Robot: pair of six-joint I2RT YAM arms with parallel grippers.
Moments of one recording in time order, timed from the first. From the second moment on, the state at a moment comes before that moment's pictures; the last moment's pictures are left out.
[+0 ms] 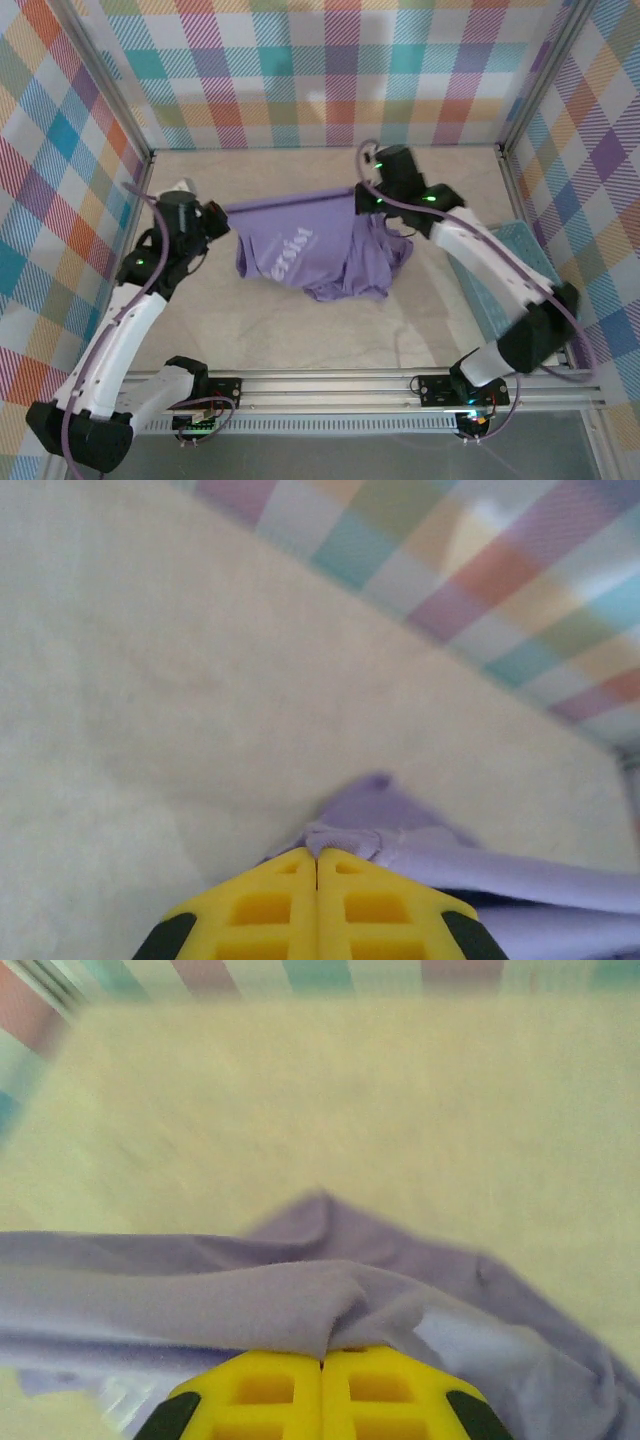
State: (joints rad) left arm -0.26 0.95 1.08 -0.60 -0.10 -0.70; right arm 0.58 1.44 1.48 -0.65 0.02 0.36
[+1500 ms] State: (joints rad) left arm -0.27 0.94 0.63 -0.48 0.22 -0.66; right arm 0.89 1.67 1.09 -0.64 0.20 0.23
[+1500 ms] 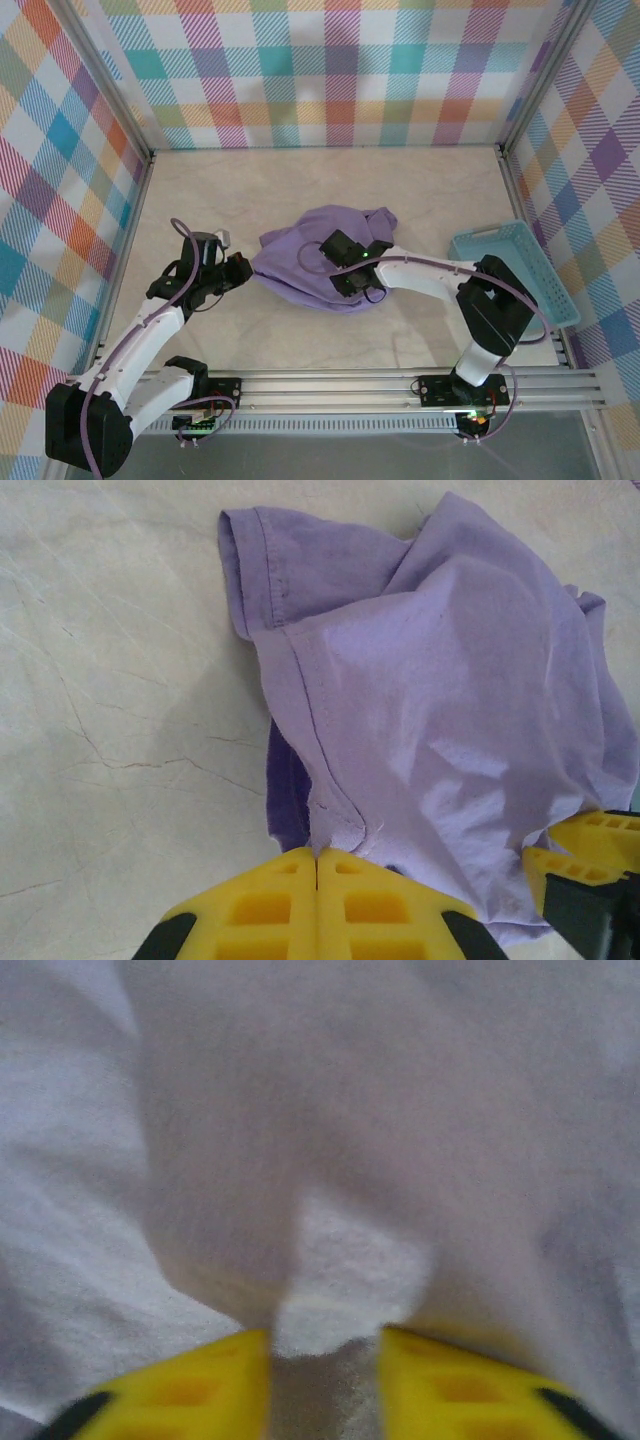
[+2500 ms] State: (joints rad) left arm -0.27 0.97 0.63 -0.48 0.22 -0.65; right arm 0.80 1.76 1.23 -0.64 0.15 0.20
